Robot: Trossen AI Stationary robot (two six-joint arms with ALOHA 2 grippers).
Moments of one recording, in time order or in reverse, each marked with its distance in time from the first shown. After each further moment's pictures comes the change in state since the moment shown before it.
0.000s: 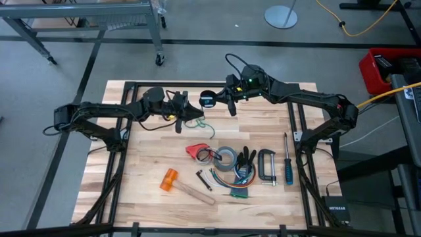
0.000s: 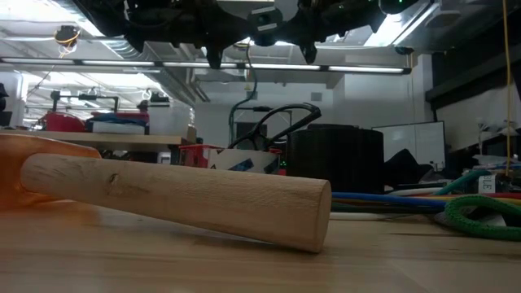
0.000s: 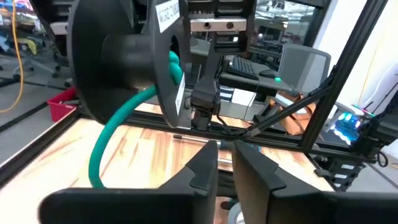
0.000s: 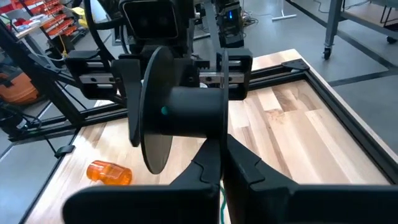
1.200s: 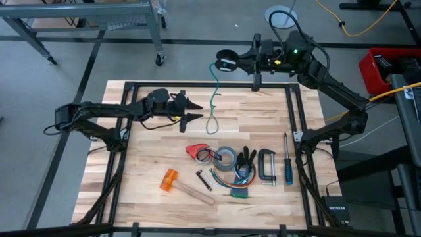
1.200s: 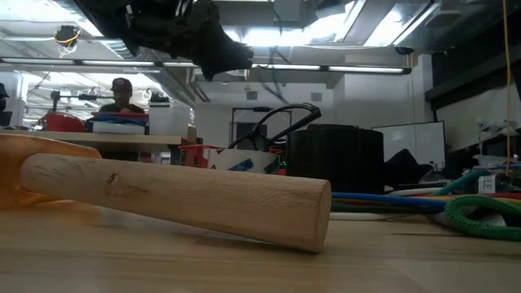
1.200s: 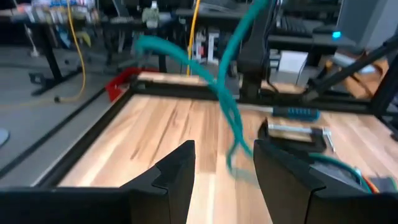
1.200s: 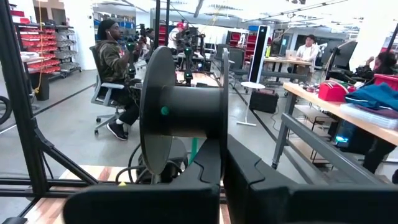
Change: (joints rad) left arm 0.000 0.021 0.000 -0.122 -0.169 0.192; right arm -0.070 -0.121 0.459 -0.198 0.018 -0.166
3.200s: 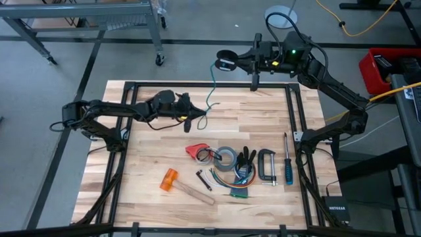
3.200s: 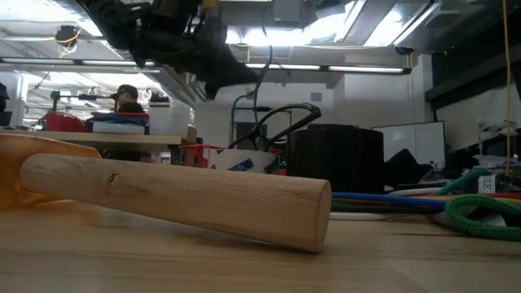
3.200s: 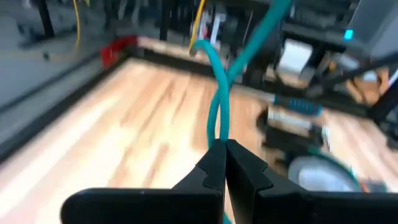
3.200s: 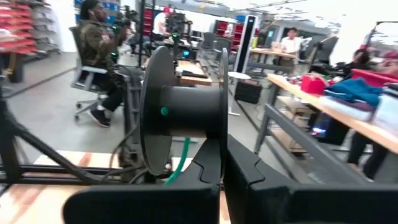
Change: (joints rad) left arm 0.006 0.097 0.000 0.005 -0.003 -0.148; right arm 0.000 -0.002 0.000 -0.052 0.079 -0.081
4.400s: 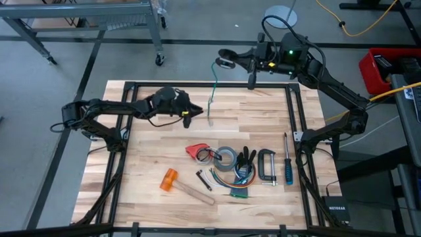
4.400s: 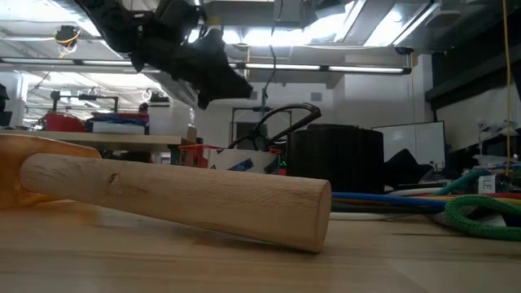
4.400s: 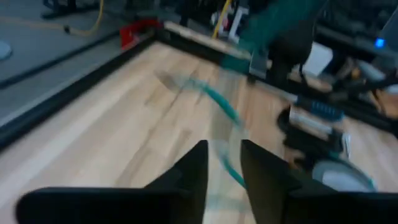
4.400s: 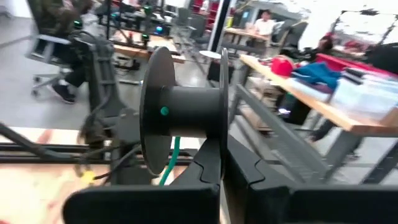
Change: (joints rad) left arm 0.071 0.000 0.000 -0.040 -0.001 -0.076; right arm 0.000 -0.002 0.000 -0.084 0.102 -0.079
